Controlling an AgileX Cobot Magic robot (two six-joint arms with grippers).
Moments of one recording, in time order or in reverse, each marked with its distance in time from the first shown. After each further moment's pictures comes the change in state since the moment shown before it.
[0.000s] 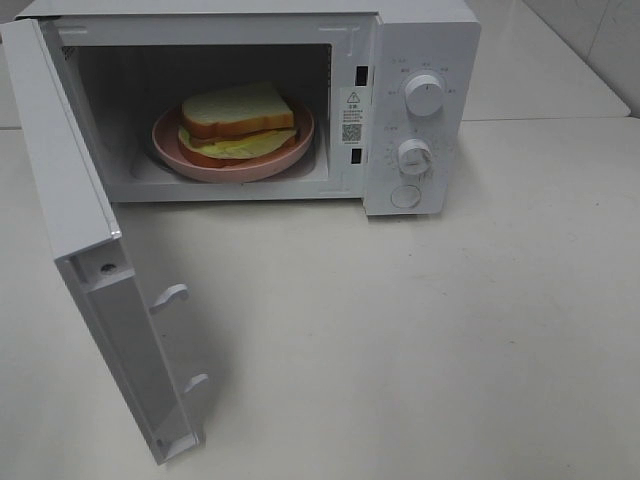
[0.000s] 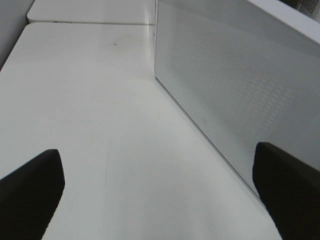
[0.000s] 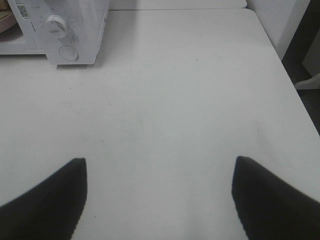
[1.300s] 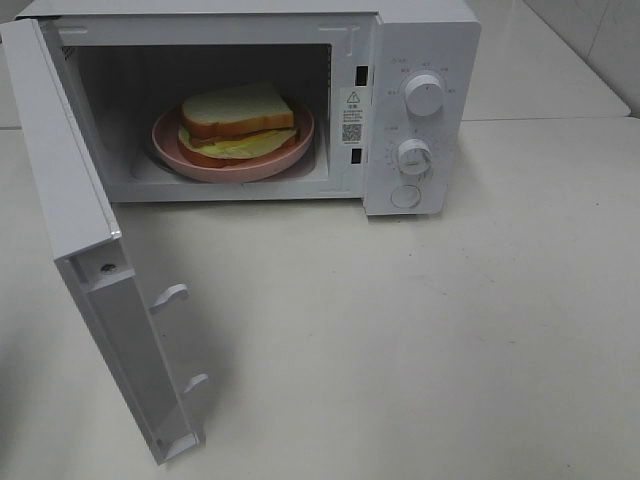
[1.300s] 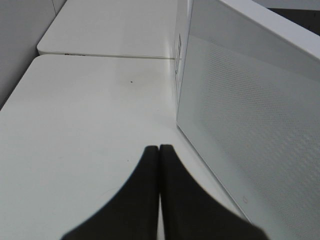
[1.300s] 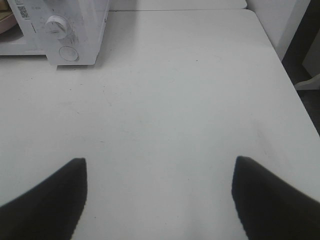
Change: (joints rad) left arm 0.000 0.553 0.217 0.027 -0.820 0.000; right arm 0.000 0.000 0.000 0.000 -0.002 0.000
